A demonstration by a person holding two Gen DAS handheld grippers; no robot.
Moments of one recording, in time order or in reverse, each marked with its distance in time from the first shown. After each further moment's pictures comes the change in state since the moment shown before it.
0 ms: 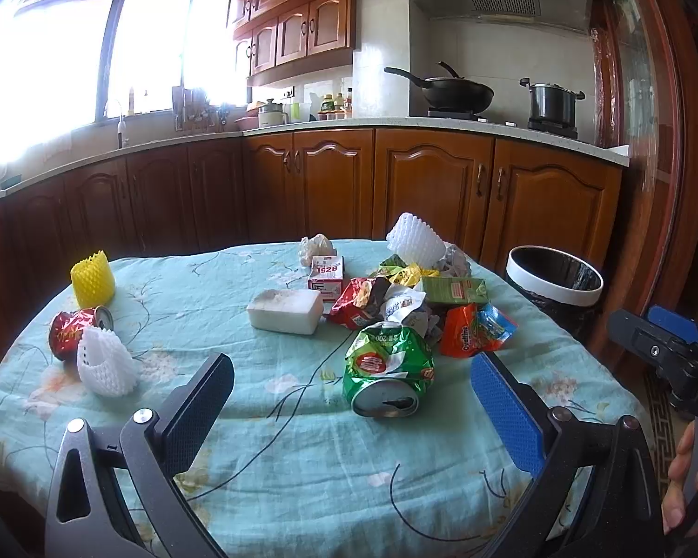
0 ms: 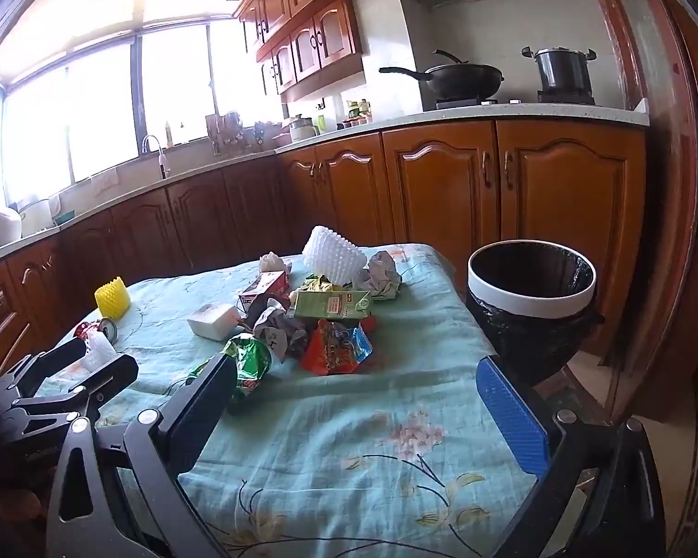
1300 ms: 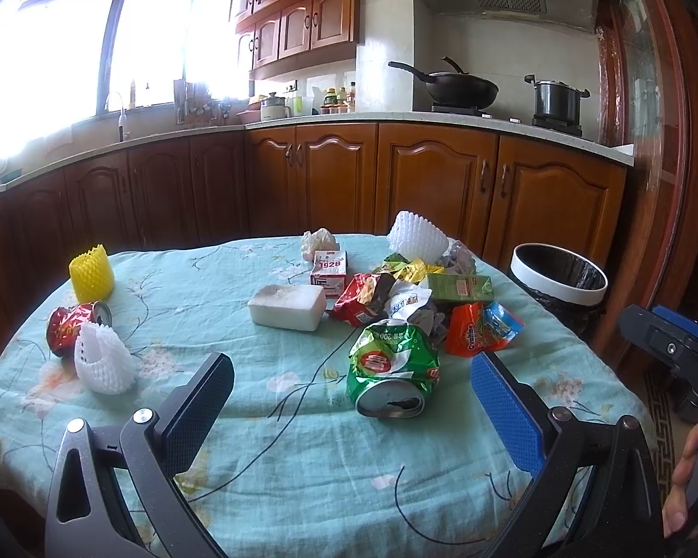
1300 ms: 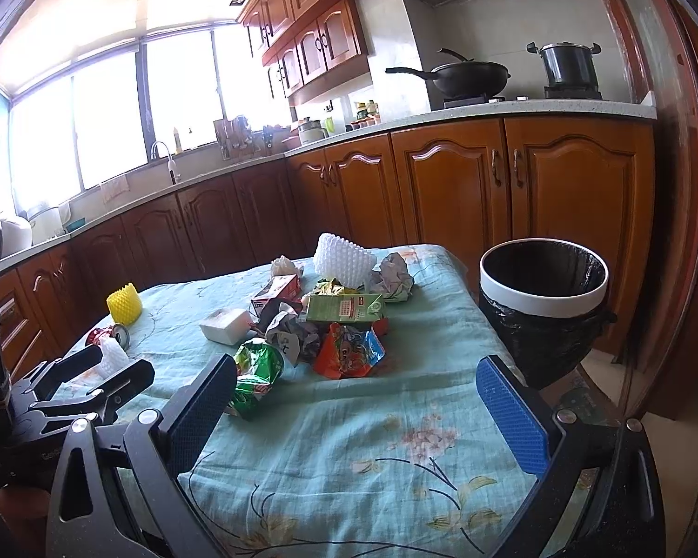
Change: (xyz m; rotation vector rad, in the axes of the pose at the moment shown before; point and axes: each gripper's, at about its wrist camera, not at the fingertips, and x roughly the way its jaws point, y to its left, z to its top) left arm 0.009 0.003 0.000 -0.013 0.016 0.001; right arm 0.000 0.000 0.002 0.017 -0.003 0.047
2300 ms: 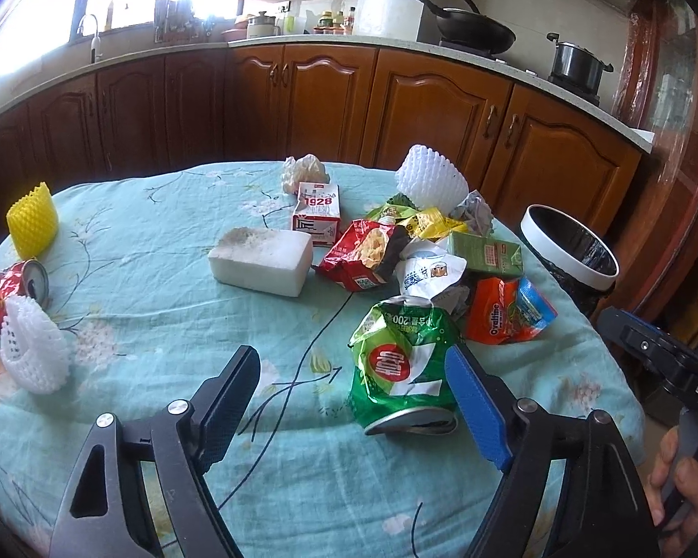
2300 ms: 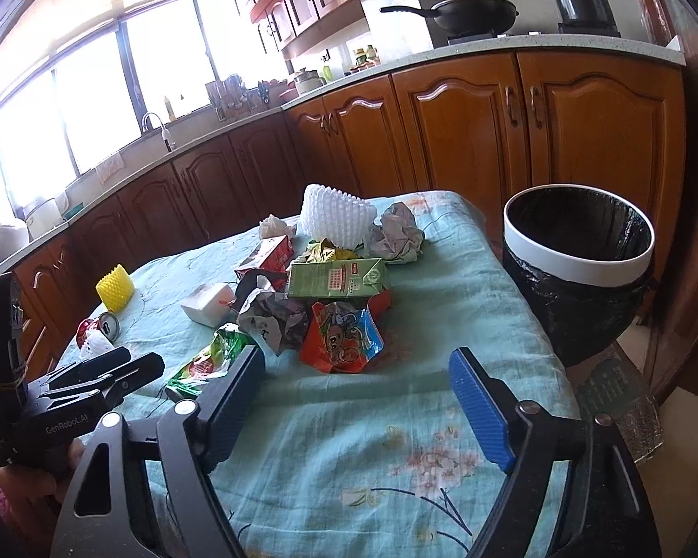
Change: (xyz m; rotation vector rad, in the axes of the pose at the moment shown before) left arm 0.097 0.035 0.034 -0.088 0.267 -0.114; right arm 0.083 -0.025 0.008 0.069 0.198 0.058
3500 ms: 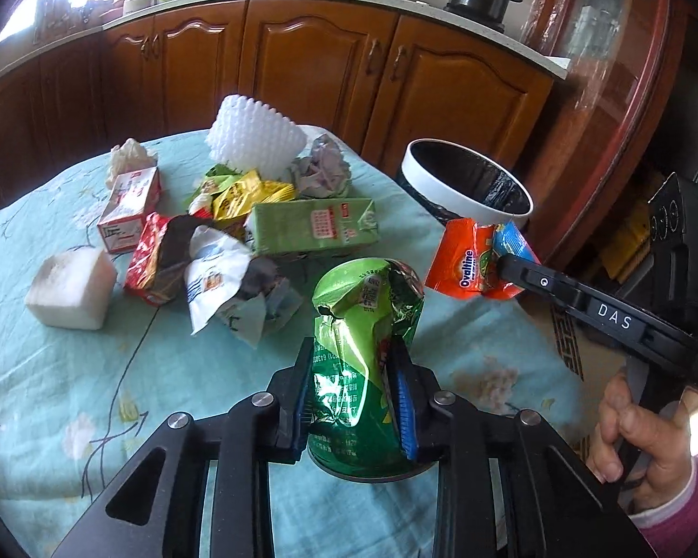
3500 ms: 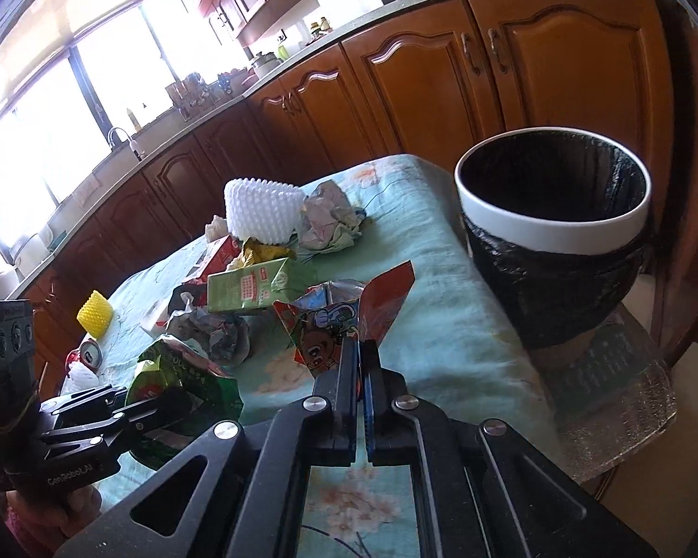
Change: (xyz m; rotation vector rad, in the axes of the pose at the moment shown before) left arm 0.074 -0.076 0.033 0.199 0.163 -0.274; right arm 0.020 -0.075 0.015 0.138 0.060 -0.025
